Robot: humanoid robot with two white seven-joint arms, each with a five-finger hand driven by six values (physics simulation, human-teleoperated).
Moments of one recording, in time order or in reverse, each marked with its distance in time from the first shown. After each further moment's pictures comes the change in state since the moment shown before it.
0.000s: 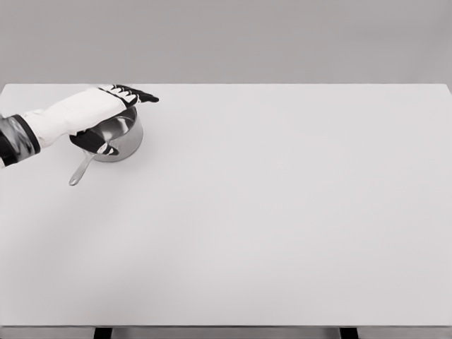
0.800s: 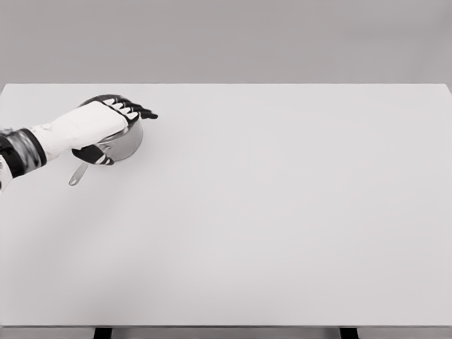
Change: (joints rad) left arm 0.038 -0.005 -0.018 0.000 -0.170 0.001 0.002; right arm 0.002 0.000 -0.002 0.002 0.000 0.001 0.001
